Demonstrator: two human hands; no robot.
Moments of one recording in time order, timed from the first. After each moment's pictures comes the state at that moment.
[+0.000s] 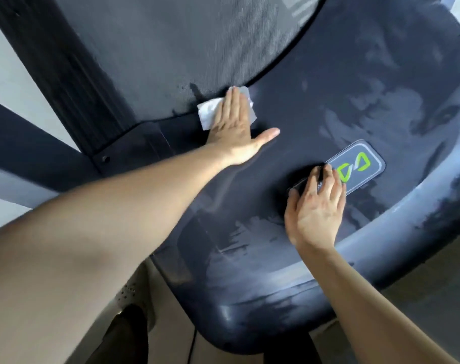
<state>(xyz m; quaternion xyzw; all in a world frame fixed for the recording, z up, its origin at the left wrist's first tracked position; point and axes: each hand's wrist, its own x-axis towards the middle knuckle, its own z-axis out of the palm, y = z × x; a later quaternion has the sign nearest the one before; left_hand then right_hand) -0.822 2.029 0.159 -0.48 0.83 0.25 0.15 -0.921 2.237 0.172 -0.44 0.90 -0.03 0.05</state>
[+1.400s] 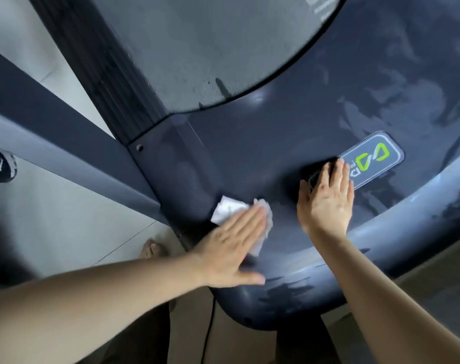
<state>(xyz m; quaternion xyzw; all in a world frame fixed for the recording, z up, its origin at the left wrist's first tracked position) -0.671 2.224 0.205 -0.21 0.94 0.19 0.20 -0.907 2.244 0.180 -0.43 0.89 -0.02 0.15</state>
